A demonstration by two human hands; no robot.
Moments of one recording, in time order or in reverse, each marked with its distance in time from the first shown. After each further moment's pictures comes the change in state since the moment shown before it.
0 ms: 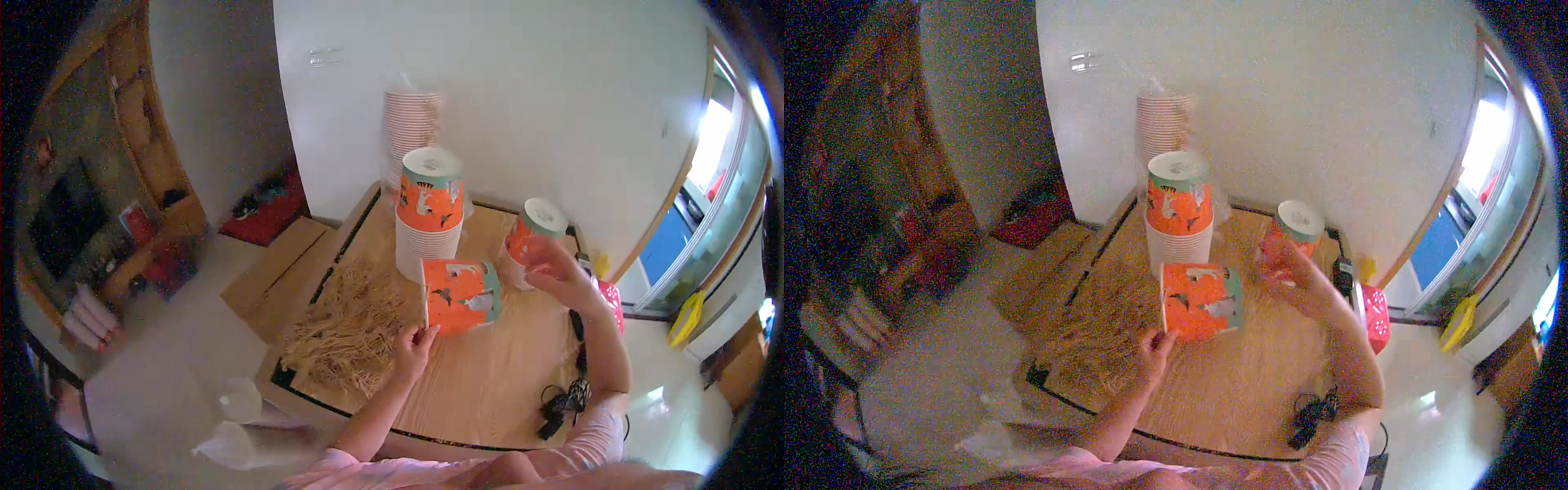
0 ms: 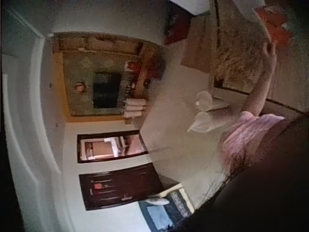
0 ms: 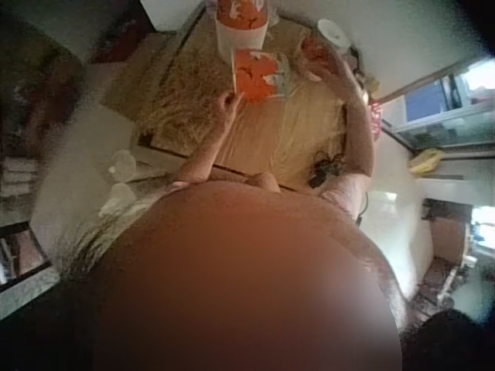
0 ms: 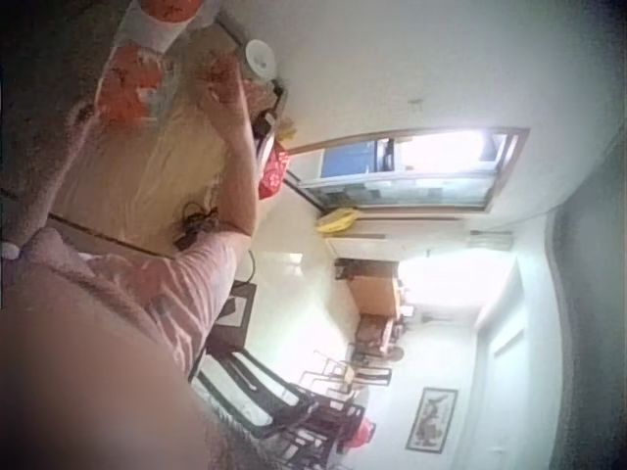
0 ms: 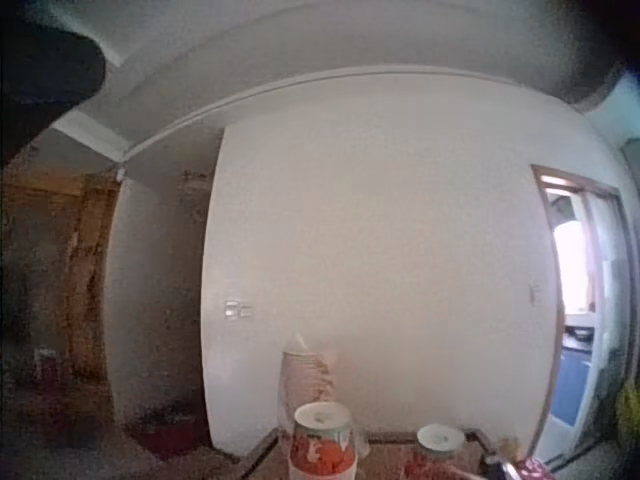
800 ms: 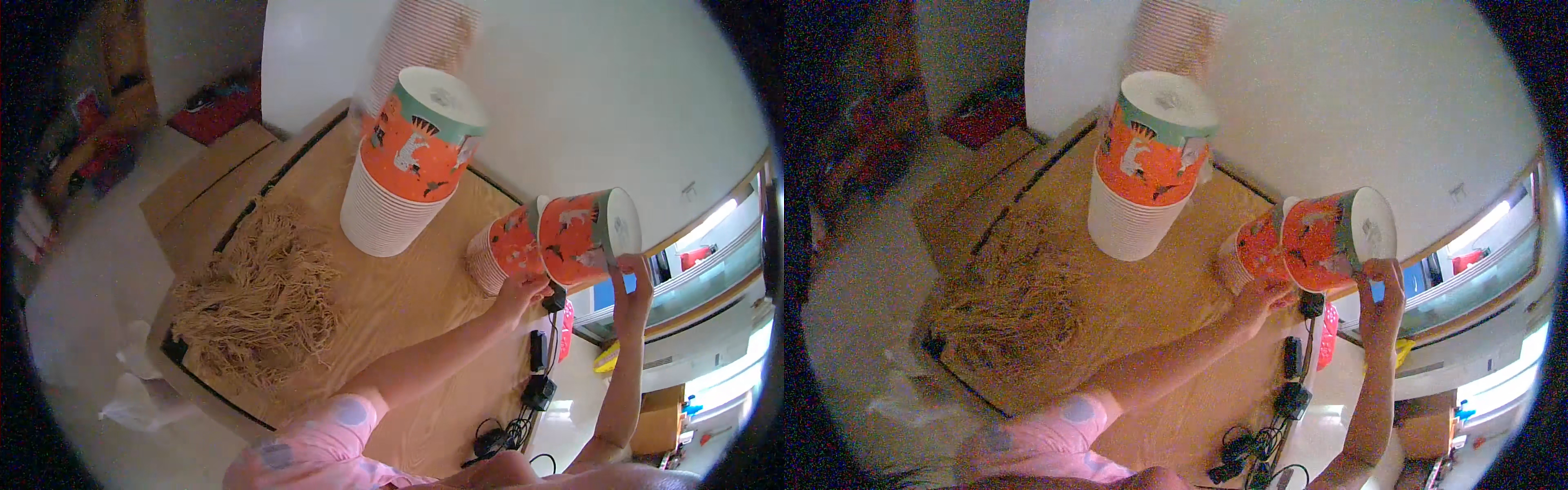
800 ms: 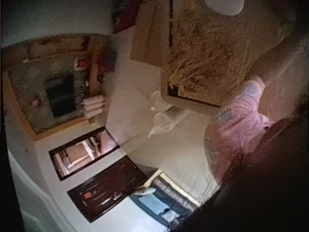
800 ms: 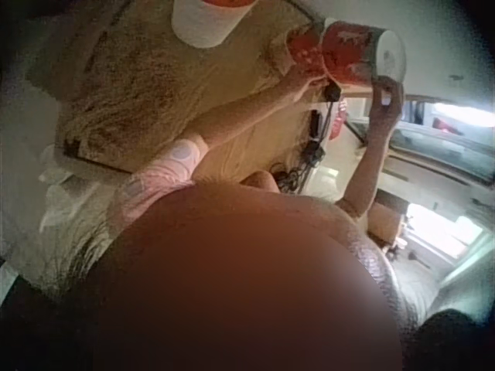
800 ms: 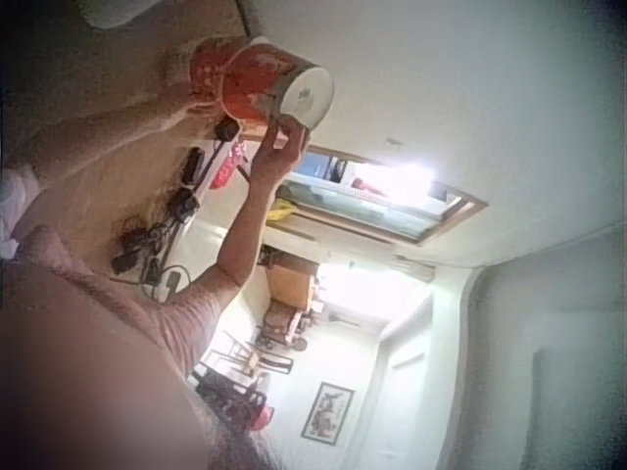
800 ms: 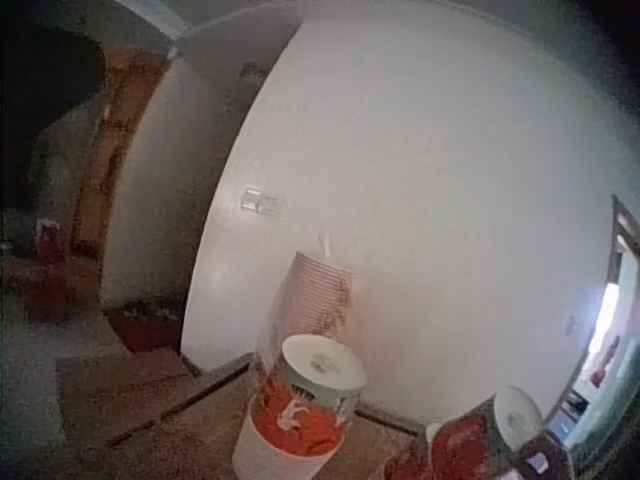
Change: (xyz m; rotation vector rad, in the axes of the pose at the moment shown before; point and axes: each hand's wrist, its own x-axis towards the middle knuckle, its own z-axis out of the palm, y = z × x) left_hand -0.009 0.107 0.215 -1.079 -0.447 -0.407; right_hand -0.064 -0.093 -0.075 -0.989 0.403 -0.212
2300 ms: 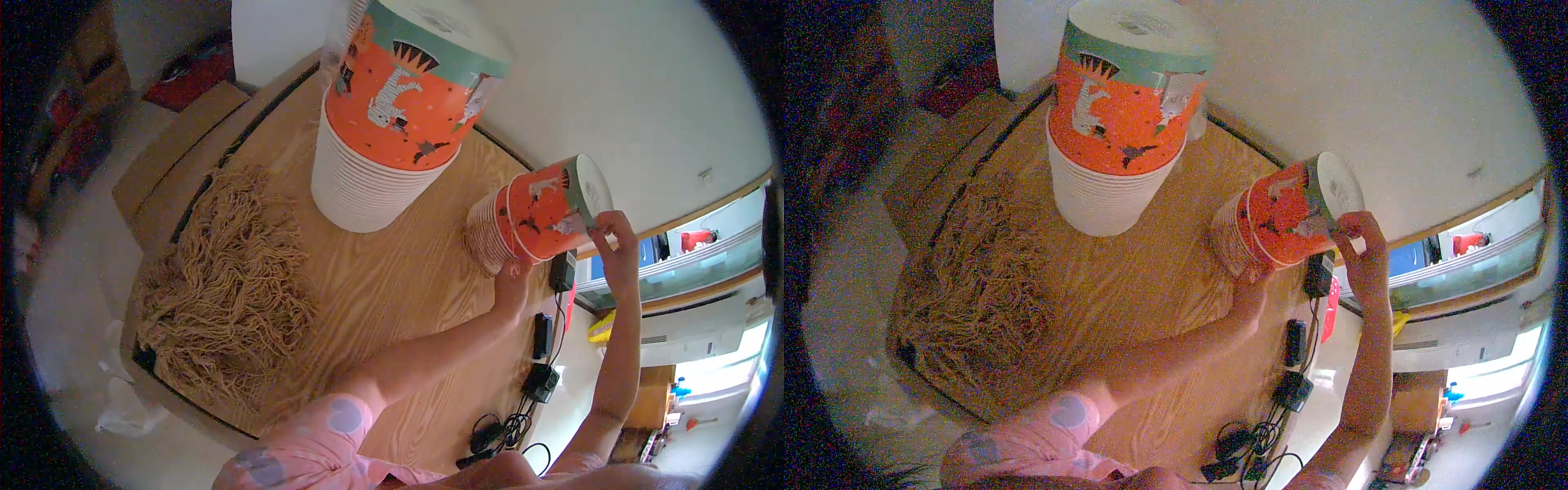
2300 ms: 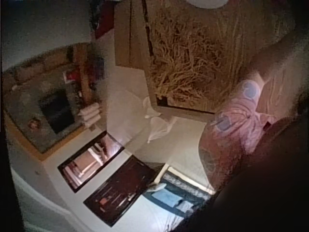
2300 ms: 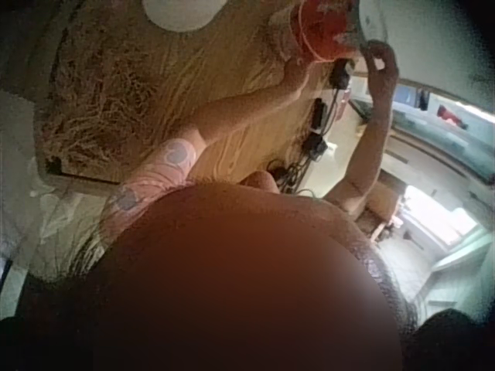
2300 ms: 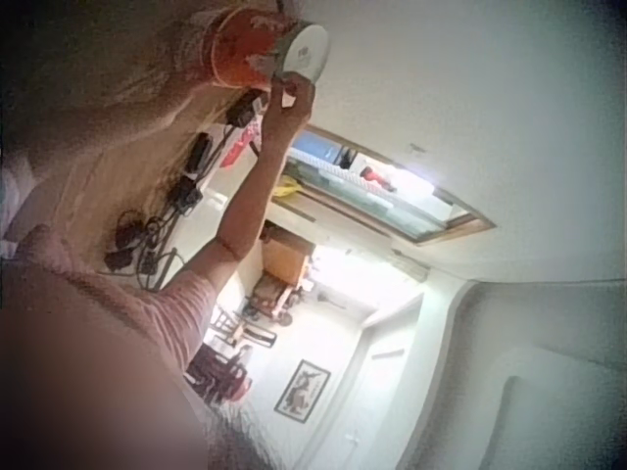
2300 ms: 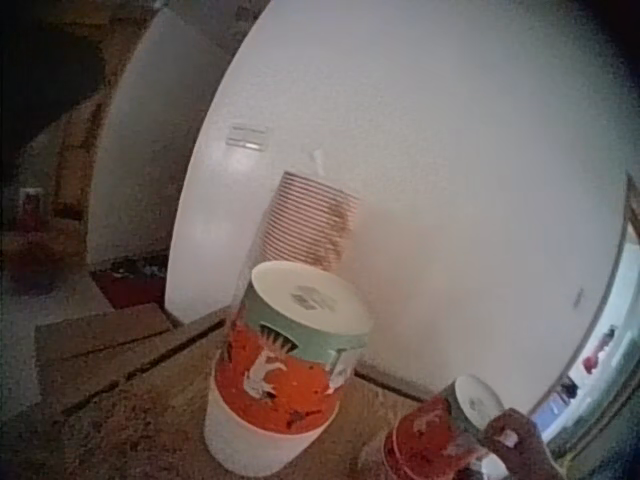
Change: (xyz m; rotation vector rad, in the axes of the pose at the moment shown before) left_hand 0.093 -0.084 -0.070 0.149 0.569 0.153; right_hand 0.056 0.116 0.142 0.138 -0.362 0.115
